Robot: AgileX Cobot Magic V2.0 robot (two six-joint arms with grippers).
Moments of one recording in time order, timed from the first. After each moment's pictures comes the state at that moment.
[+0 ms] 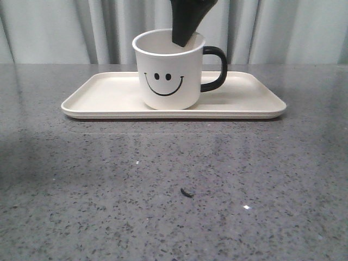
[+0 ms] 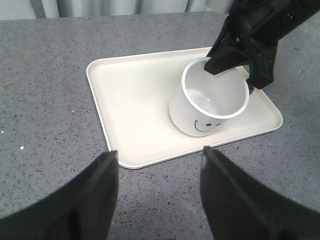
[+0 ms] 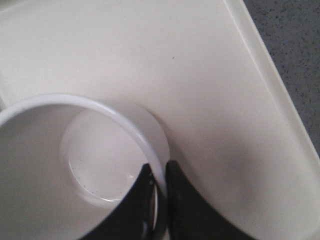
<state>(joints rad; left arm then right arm) -0.75 0.83 -0.92 0.40 0.70 -0.68 0.53 2.03 -2.09 0.14 1.25 -0.57</state>
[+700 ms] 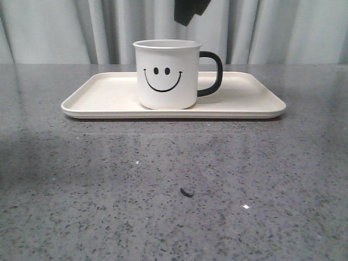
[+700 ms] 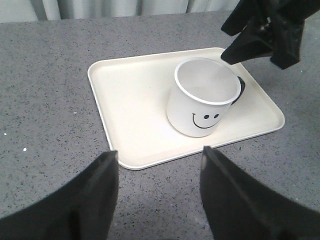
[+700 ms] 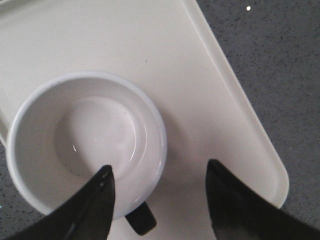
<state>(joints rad) -0.75 0.83 -0.92 0.41 0.70 -0.68 0.53 1.94 -2.09 0.08 1.24 -0.52</state>
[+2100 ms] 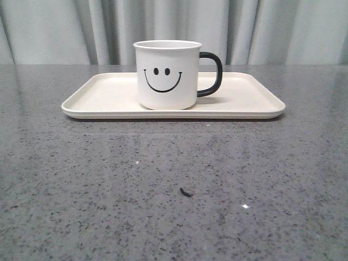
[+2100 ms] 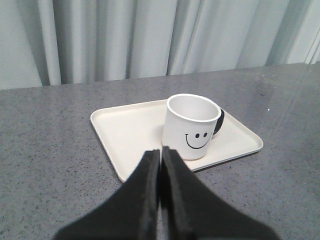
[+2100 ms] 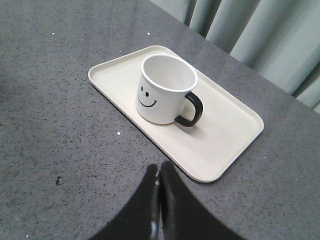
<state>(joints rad) -0.75 0.36 -0.56 0.52 0.48 -0.68 0.53 0.53 -0.78 0.23 0.70 -0.41</state>
